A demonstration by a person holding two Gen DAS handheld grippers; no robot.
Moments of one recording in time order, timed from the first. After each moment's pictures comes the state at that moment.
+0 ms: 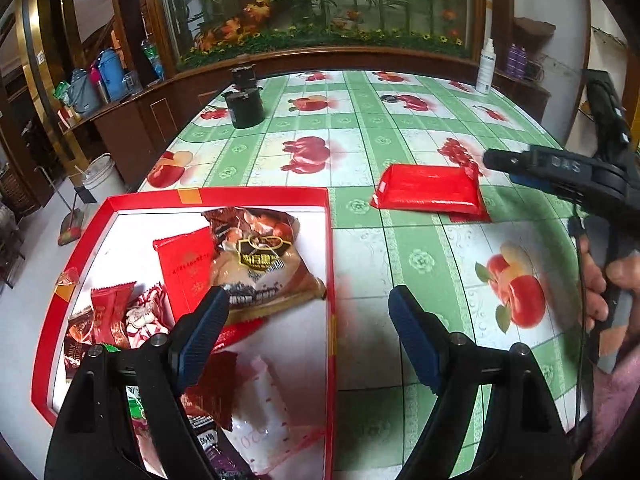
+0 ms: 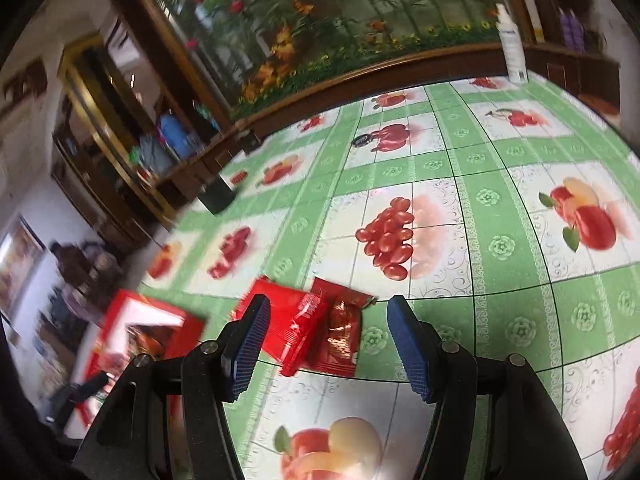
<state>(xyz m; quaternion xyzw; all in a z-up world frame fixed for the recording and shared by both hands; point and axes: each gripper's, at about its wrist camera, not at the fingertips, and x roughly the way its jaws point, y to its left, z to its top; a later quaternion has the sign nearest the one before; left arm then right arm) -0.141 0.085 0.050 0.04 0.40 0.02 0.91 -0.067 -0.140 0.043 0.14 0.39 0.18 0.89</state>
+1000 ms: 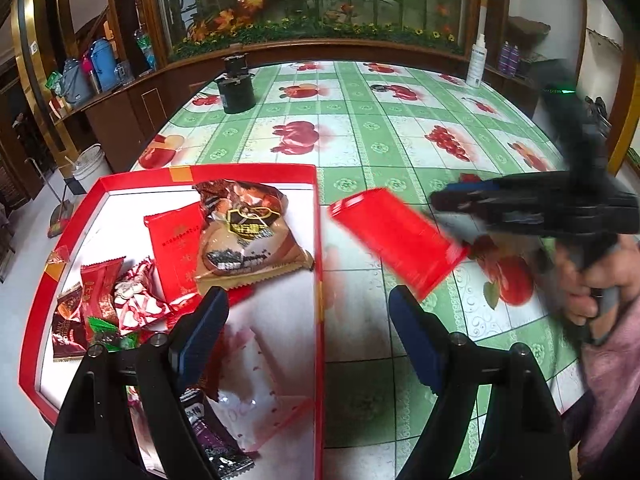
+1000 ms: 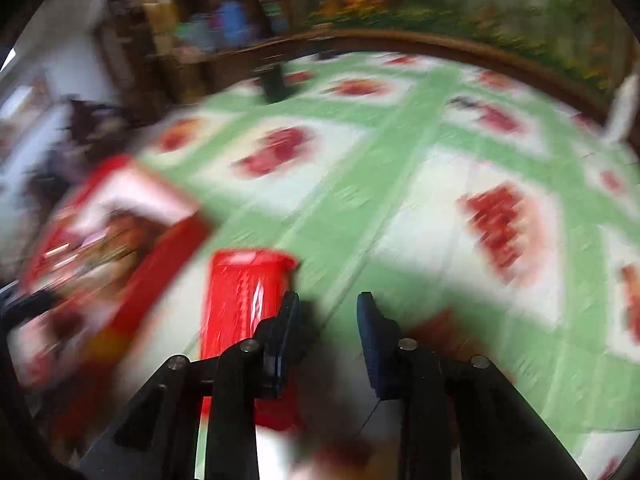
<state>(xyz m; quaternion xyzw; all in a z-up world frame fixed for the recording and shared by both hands) -0.152 0.088 0.044 0.02 0.42 0.00 0.91 -0.074 -0.072 0.027 -0.04 0.44 0.33 0.83</state>
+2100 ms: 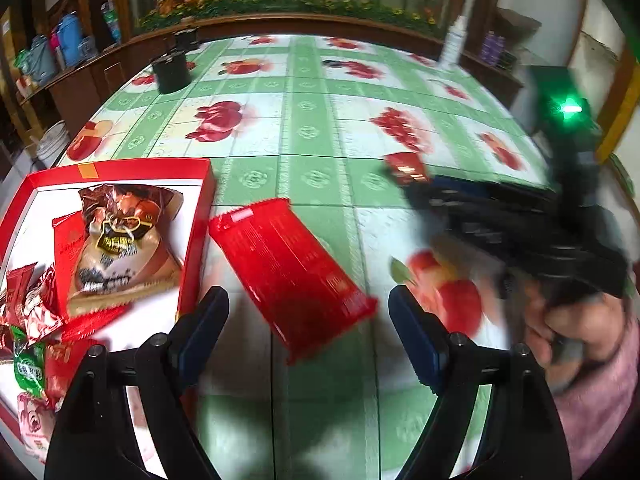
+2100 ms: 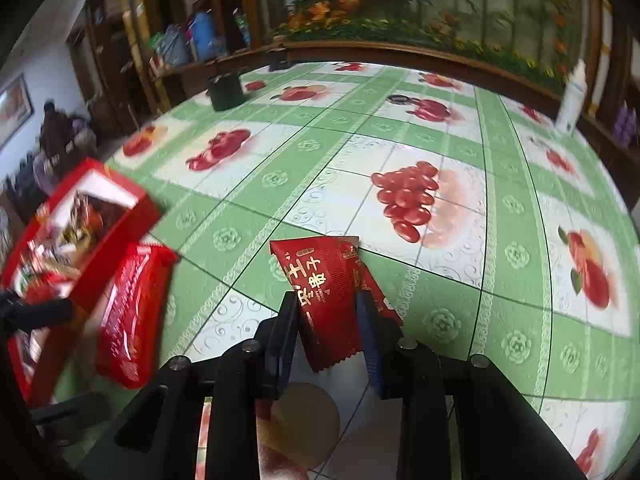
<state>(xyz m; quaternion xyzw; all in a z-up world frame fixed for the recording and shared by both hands) -0.108 0.029 0.030 -0.02 0.47 -0.03 0.88 -0.065 -0.118 0.015 -0.03 0.43 0.21 0.88</state>
